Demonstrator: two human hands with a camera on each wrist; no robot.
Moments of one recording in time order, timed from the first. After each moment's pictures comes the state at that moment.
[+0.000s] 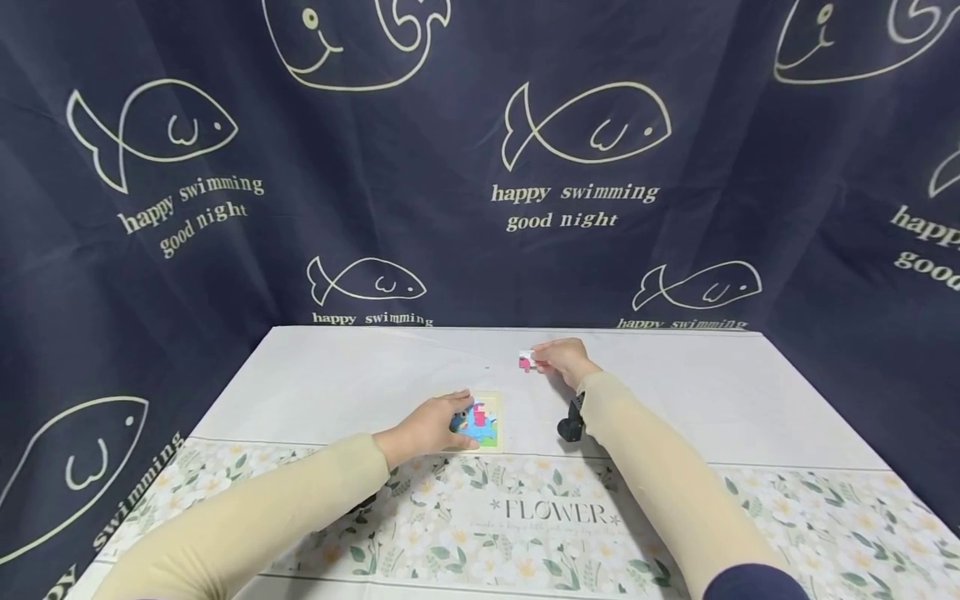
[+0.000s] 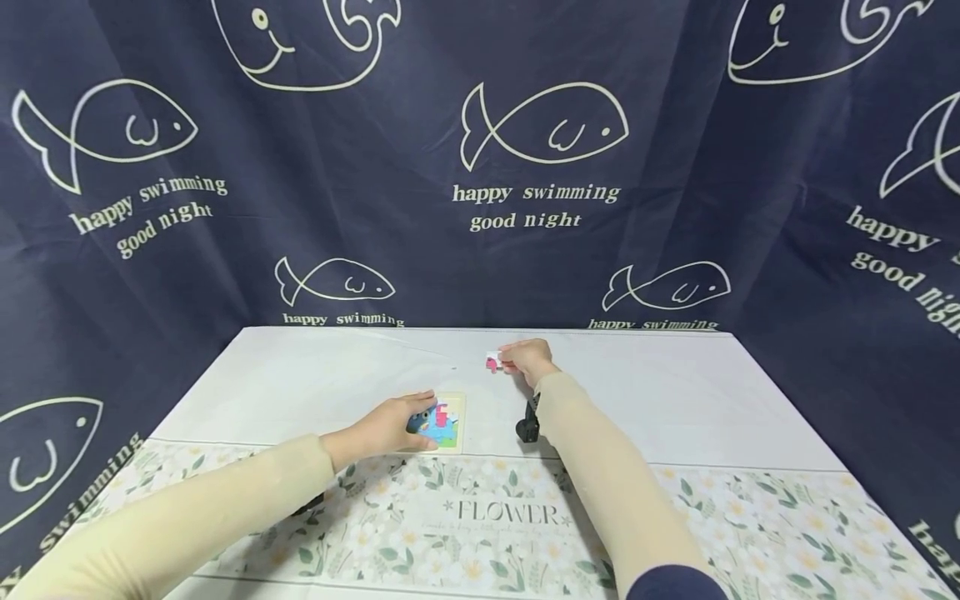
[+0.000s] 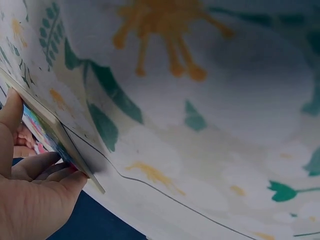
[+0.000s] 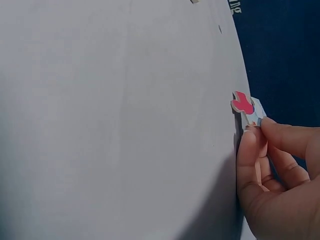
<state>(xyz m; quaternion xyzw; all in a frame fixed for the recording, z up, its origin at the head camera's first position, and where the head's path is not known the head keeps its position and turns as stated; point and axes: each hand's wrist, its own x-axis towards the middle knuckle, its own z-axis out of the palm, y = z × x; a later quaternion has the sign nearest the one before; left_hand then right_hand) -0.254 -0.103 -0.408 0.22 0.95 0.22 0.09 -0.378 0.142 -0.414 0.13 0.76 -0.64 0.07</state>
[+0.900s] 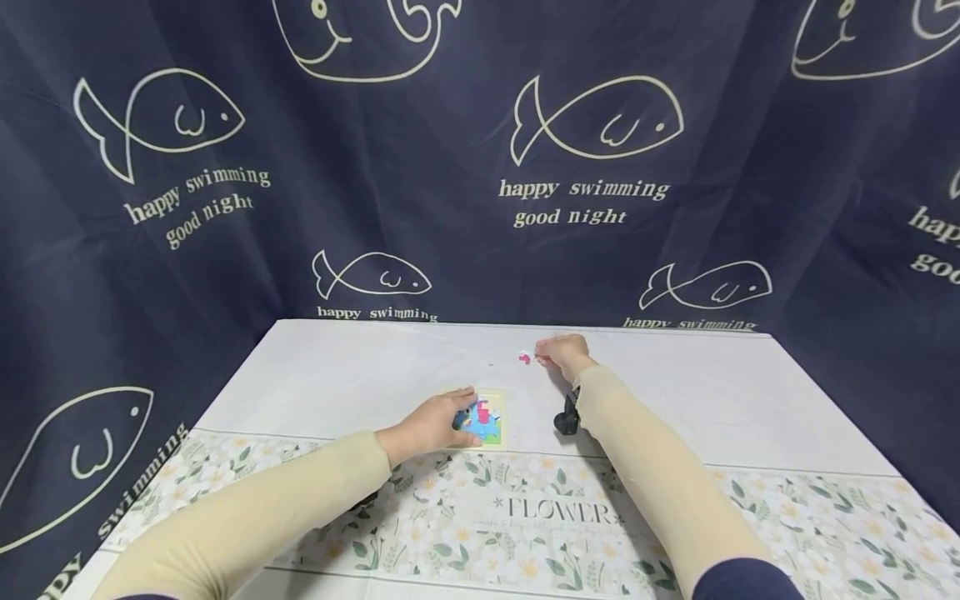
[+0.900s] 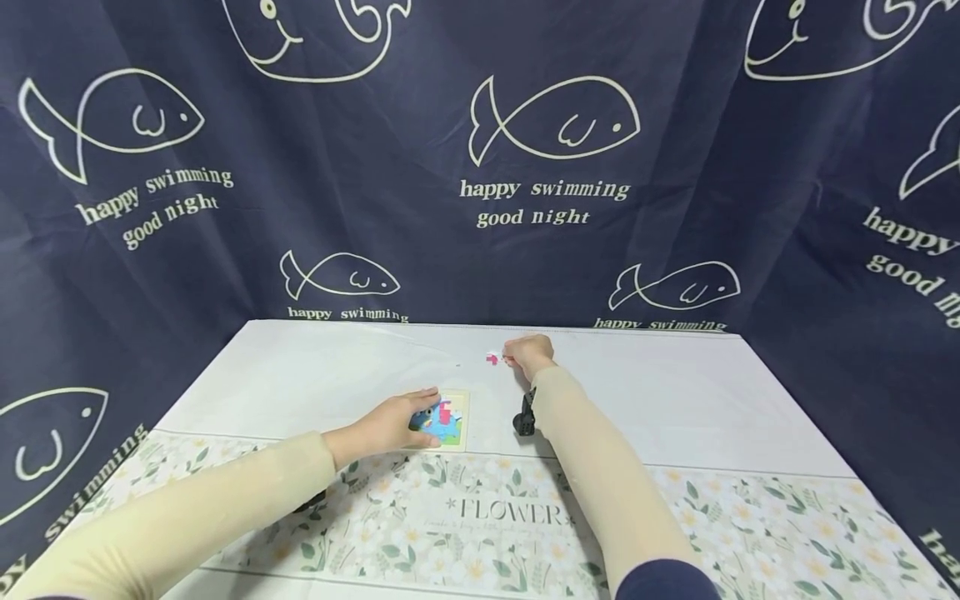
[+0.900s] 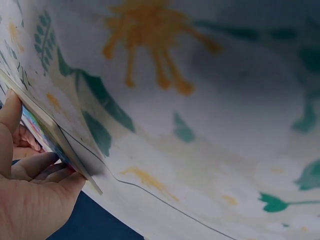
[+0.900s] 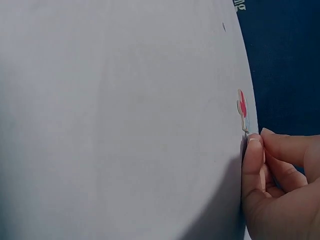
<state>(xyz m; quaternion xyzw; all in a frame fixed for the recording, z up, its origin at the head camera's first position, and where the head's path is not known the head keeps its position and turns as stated) -0.253 -0.105 -0.410 0.22 0.95 0.22 0.09 -0.384 0.135 -0.413 0.14 0.76 -0.63 0.06</state>
